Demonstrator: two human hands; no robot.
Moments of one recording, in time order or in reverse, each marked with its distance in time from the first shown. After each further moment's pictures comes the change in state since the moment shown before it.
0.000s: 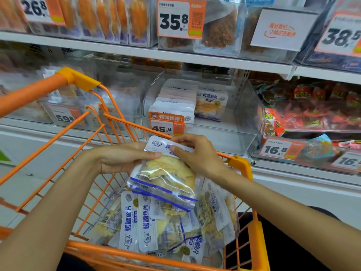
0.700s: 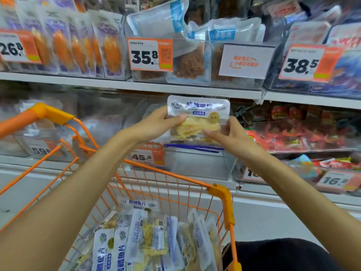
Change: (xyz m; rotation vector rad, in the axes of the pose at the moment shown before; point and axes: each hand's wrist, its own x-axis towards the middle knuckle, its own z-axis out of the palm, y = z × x) left_hand 0.078 0.121 0.055 0.424 0.297 0.592; right_hand 0.031 0.018 -0.133 0.163 0.175 0.075
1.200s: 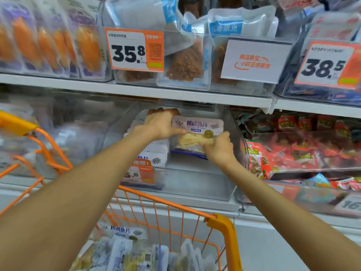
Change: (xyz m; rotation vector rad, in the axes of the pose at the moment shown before) left_hand 0.117 -0.049 0.002 0.884 0.122 -0.074; right_hand 0.099 0.062 0.029 -0.364 0.246 0.238
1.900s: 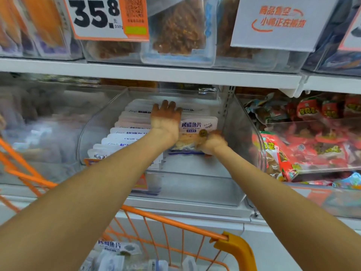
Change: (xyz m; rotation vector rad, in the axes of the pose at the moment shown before) left_hand 0.045 0.009 0.064 0.548 0.036 -0.026; right_hand 0.101 0.041 0.071 -0.240 -0.163 0.102
